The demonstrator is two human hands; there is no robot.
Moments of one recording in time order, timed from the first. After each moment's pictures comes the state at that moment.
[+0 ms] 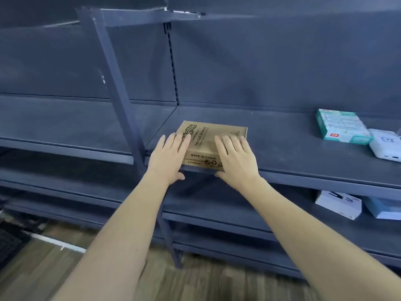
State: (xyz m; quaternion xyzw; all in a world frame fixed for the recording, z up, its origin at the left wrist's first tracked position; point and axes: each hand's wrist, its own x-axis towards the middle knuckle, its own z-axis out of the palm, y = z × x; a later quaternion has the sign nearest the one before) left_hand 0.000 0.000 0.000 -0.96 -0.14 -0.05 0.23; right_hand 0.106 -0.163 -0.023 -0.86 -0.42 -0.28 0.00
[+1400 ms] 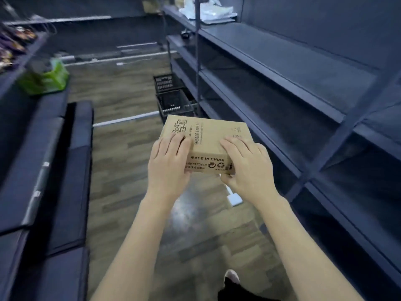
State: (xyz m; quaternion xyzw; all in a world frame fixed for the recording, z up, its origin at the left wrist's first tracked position) left_hand -0.455 -0.071 -0.055 -0.76 -0.54 -0.30 0.20; right_hand -0.259 -0.077 -0.051 -0.53 -0.79 -0.14 0.27
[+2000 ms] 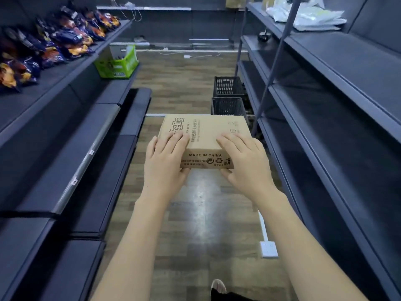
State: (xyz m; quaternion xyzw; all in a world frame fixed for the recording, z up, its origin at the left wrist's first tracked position) left_hand -0.579 0.121 -0.072 -0.64 -0.70 -0.25 0.21; right_hand -0.391 0.199 -0.067 -0.35 -0.88 -0.08 0.31
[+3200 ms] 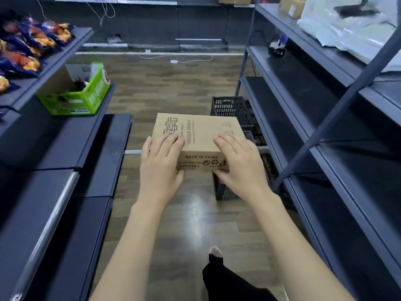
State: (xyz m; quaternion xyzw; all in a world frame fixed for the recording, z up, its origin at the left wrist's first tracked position) left_hand -0.875 0.726 -0.094 -0.66 -0.68 -0.26 0.19; right_hand -0.686 0.795 -0.093 -0.40 -0.87 -0.06 0.28
